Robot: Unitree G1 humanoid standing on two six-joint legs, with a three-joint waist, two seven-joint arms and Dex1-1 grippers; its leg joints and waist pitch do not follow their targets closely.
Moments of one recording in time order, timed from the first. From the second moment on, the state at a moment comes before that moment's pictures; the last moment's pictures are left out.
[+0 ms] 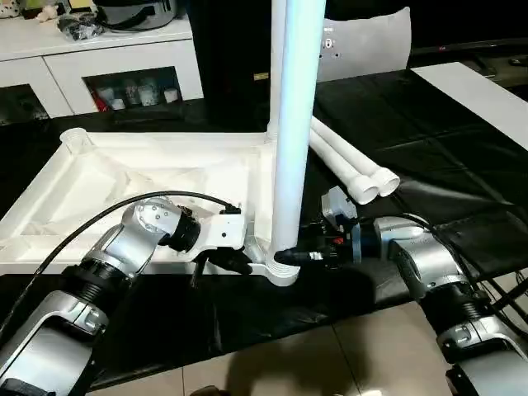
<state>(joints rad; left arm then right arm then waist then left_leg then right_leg) -0.66 0.50 -0.45 0.53 0.09 -0.08 -1.35 -0.58 -0.32 0.22 0.57 0.22 0.10 1.35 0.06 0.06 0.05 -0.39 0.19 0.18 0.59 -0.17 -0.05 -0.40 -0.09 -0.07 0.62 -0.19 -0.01</state>
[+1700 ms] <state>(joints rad) -0.56 0.41 -0.33 0.35 0.10 0.32 -1.04 -0.42 -0.27 0.13 0.41 0.19 0.10 0.99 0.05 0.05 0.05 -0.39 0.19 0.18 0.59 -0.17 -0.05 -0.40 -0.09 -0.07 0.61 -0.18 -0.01</state>
